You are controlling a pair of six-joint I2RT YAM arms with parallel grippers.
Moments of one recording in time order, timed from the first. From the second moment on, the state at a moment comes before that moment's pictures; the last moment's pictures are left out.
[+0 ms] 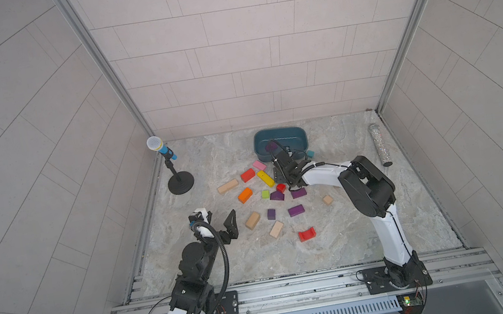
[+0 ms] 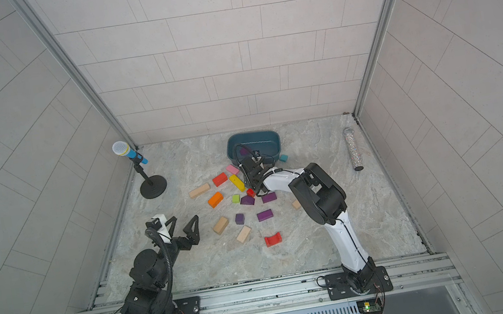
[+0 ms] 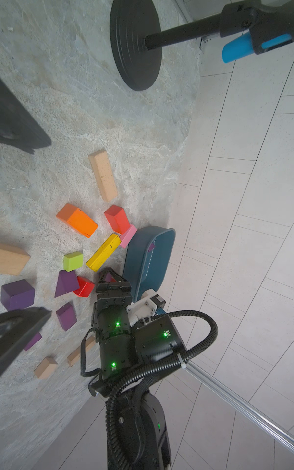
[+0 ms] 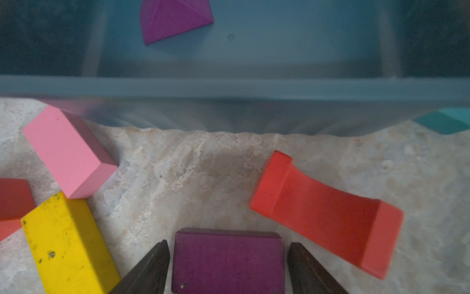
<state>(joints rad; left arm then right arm) -0.36 0.13 0.01 0.03 -0.05 -0.32 0.60 2.14 1.44 -0.25 0.34 0.61</state>
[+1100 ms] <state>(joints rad) -0.36 0.13 0.01 0.03 -0.05 -0.32 0.59 1.95 1.44 -0.26 0.26 0.47</state>
